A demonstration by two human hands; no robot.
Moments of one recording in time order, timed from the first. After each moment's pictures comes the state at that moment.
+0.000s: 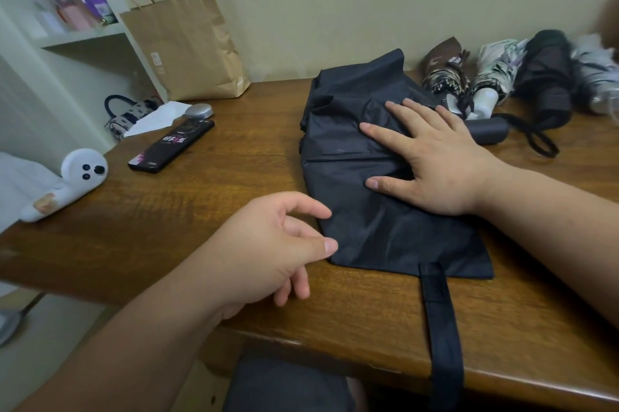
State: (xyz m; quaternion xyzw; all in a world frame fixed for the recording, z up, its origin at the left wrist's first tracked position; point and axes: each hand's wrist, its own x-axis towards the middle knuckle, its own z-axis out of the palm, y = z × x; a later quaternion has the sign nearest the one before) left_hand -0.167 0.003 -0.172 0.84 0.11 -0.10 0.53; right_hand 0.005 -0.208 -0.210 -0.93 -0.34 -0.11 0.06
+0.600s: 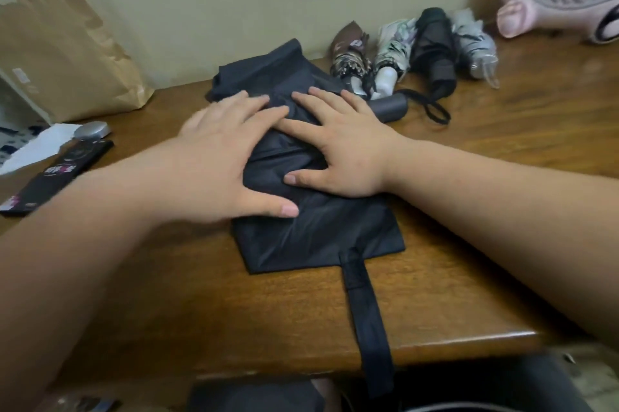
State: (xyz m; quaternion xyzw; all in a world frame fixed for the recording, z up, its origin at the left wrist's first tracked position) left_hand -0.067 -0.004 -0.140 0.98 -0.19 -0.02 -0.07; right_hand 0.000 -0.209 -0.207 -0.93 -0.34 -0.11 0.06
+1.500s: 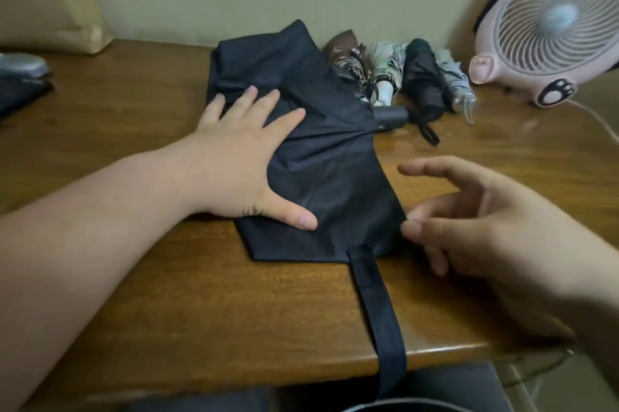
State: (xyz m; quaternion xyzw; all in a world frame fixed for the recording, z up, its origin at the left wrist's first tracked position) left_hand -0.037 0.006 -0.193 0.98 -0.21 -0.03 -0.01; right_hand -0.142 -0.262 -0.166 -0.82 -0.02 0.11 0.56
